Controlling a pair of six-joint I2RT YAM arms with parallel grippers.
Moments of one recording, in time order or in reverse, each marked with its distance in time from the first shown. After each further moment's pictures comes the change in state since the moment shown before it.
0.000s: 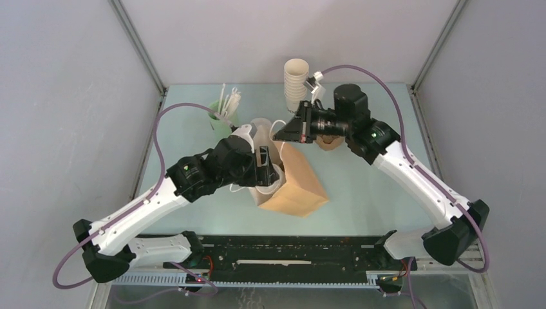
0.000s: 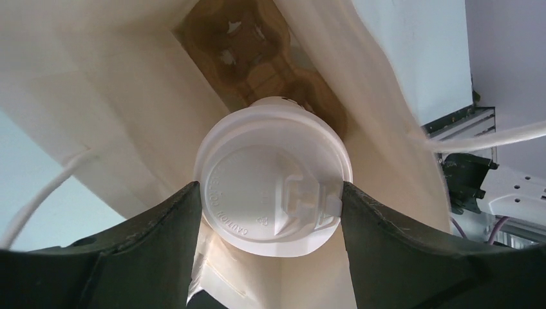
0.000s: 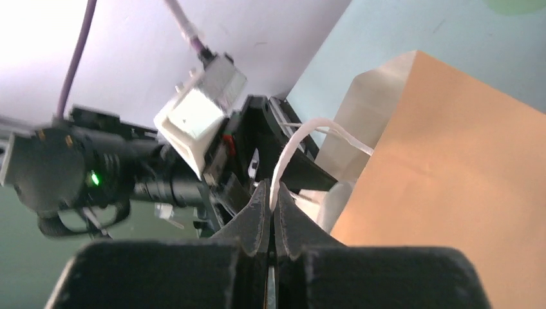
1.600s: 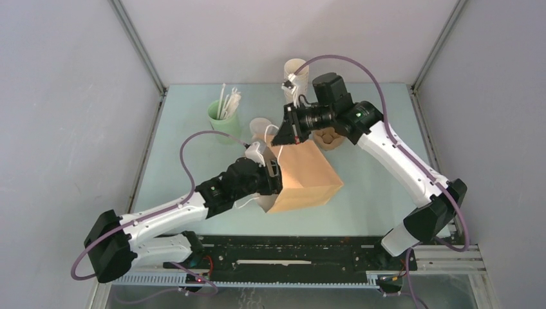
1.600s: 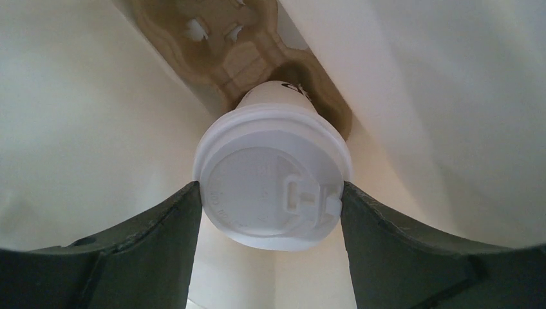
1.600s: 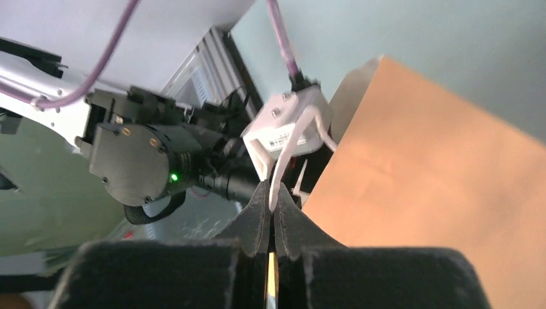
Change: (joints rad) left arm 0.027 -0.009 -0.578 0.844 0.132 -0.088; right arm 0.036 0.245 0.391 -0.452 -0.003 -0.457
